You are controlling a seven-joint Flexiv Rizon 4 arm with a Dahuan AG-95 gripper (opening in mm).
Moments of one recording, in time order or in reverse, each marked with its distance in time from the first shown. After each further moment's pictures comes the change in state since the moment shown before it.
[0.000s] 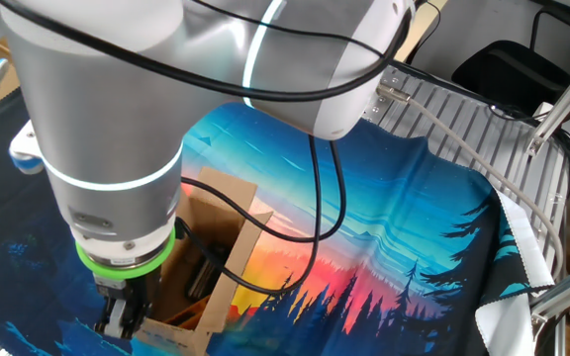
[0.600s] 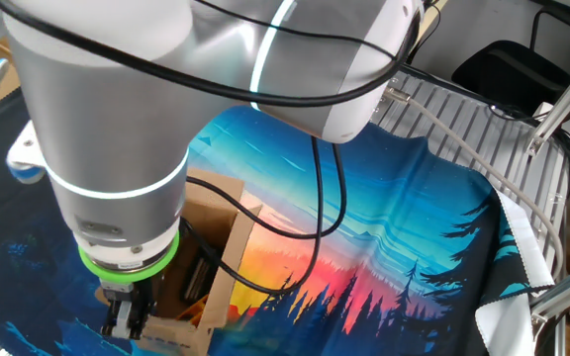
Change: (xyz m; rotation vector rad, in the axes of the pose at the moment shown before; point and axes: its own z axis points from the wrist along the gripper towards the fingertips) arm -0.001 -0.002 -0.007 0.056 0.001 -0.147
